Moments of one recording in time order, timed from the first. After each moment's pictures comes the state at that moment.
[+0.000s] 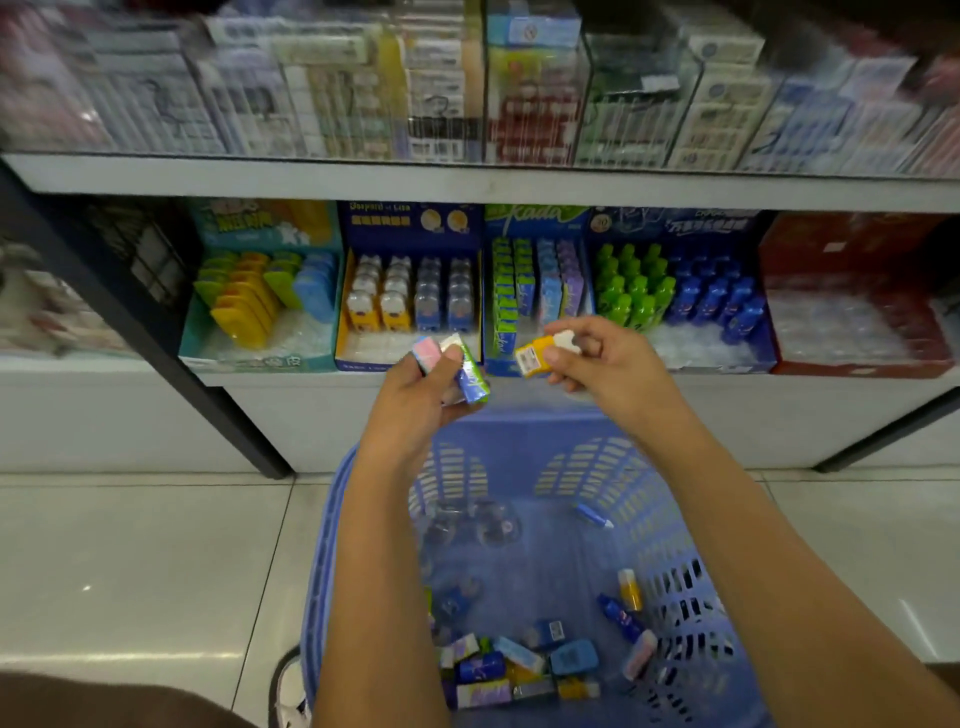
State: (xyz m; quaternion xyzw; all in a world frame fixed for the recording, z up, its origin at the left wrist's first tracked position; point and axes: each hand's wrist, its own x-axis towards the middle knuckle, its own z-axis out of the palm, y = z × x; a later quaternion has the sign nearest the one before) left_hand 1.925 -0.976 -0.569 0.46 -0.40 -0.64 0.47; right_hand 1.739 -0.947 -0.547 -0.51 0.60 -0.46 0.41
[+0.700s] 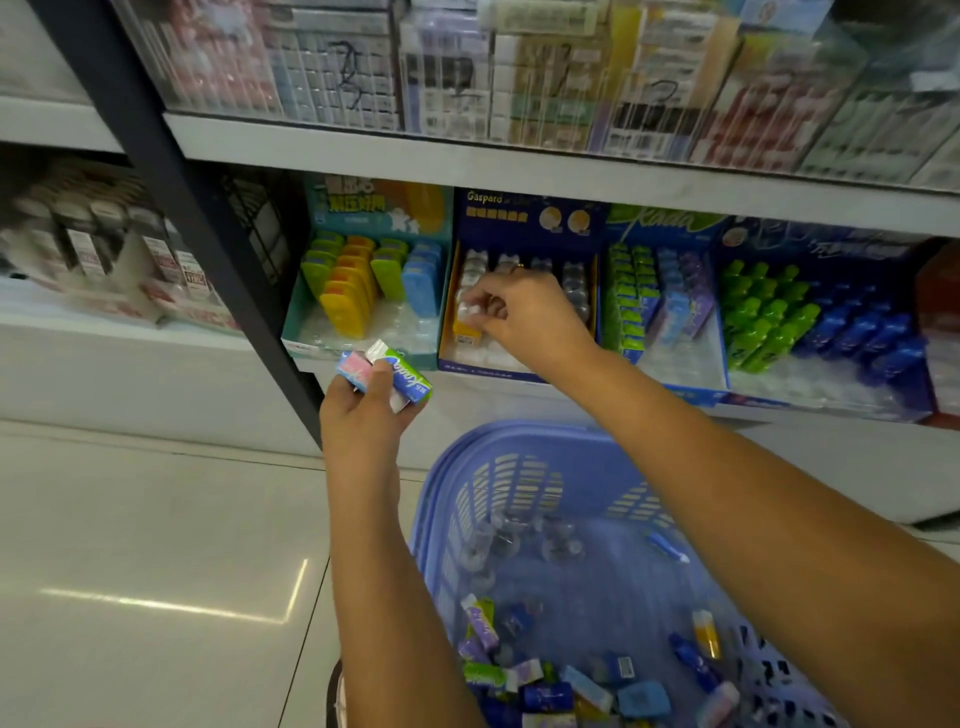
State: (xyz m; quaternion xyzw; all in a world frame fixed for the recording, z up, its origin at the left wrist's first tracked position) left_hand 2.035 -0.993 -0.581 0.58 -0.26 -0.49 0.60; right_hand 1.876 -1.076 -0.559 -0.78 0.54 -0.28 0.14
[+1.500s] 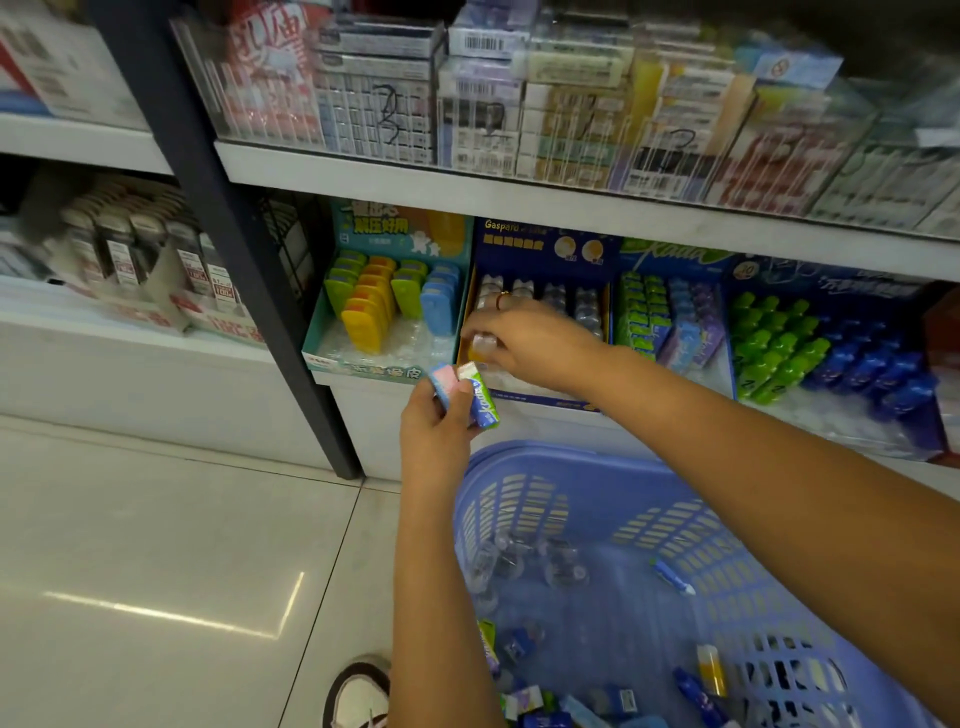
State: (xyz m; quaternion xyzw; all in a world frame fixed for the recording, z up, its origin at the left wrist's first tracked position) left_hand 1.998 -1.005 -0.602 0.57 -0.35 -0.50 0.55; right_hand 1.880 -1.084 -0.542 -0.87 0.48 -0.04 0.08
